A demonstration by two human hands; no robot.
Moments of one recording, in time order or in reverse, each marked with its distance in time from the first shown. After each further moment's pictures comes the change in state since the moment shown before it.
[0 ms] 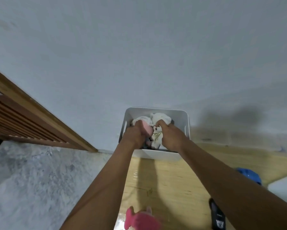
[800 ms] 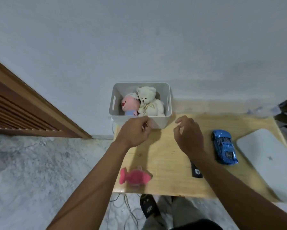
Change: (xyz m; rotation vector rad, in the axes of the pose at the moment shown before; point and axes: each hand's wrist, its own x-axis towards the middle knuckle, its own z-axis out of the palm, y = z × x) left_hand -0.124 0.009 0.047 -0.120 0.097 0.468; right_hand -0.165 0.054 0.040 0.181 0.671 0.143
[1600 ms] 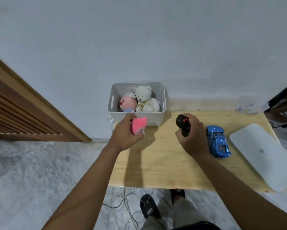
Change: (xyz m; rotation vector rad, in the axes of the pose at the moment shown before) left_hand -0.045 -0.014 0.005 -0.117 0.127 -0.054; right_hand -0.037 0.026 -0.032 0.200 0.037 -0.044
